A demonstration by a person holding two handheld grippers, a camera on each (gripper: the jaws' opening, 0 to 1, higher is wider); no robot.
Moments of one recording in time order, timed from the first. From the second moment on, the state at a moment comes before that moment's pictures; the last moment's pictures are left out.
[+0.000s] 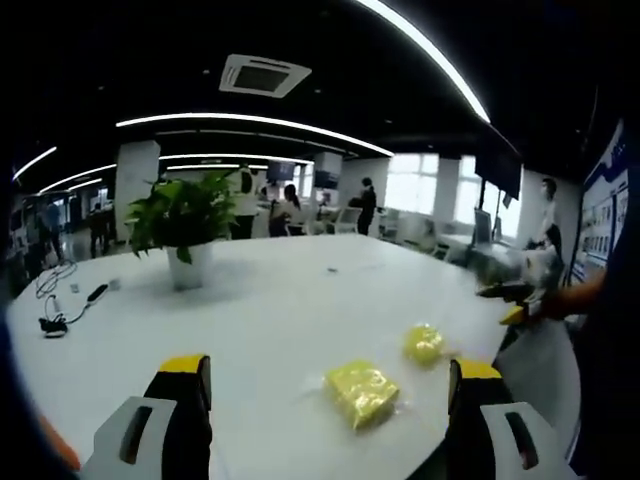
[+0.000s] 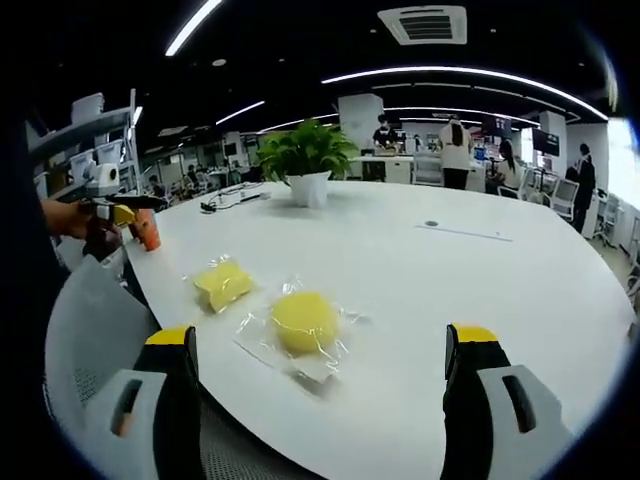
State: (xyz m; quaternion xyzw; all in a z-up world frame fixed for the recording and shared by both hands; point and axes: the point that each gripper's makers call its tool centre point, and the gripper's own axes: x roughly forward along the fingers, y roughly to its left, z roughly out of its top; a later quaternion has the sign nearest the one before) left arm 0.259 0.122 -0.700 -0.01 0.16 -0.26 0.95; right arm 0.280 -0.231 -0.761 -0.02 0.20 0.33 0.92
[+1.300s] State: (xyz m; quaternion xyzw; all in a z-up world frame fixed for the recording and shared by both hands) left arm 0.259 0.118 -0.712 -0.03 0.17 -0.26 0.95; right arm 0.283 -0.249 -0.752 0.00 0.23 0.30 0.93
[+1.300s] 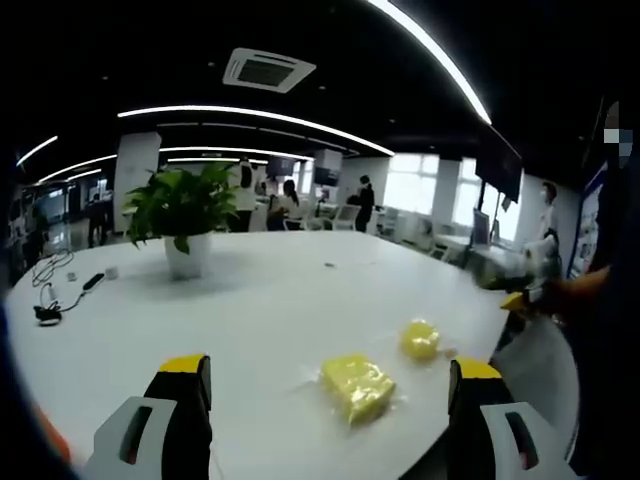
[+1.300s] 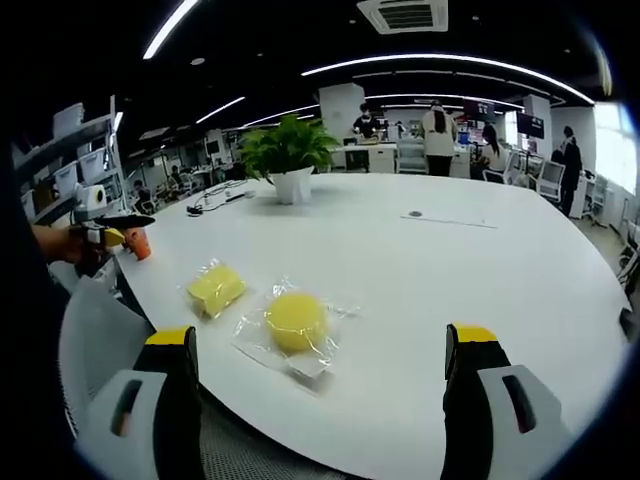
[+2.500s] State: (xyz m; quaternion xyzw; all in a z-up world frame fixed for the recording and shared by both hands) left arm 0.261 0.119 -0.710 -0.05 0.15 -0.23 0.96; right arm 0.277 -0.249 -0.757 0.01 0.25 0.30 0.92
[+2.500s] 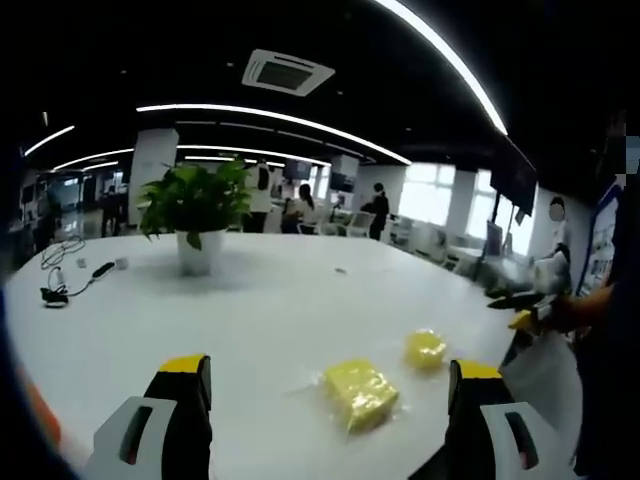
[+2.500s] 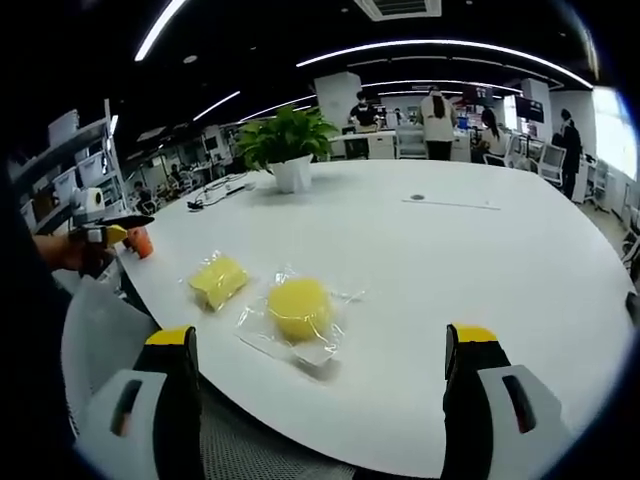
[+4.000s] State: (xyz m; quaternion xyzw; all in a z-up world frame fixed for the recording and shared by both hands) left arm 0.335 -0.079 -0.751 -0.13 0.29 -0.42 0.85; right arm 0.262 -0.255 -0.752 0.03 0.24 0.28 0.93
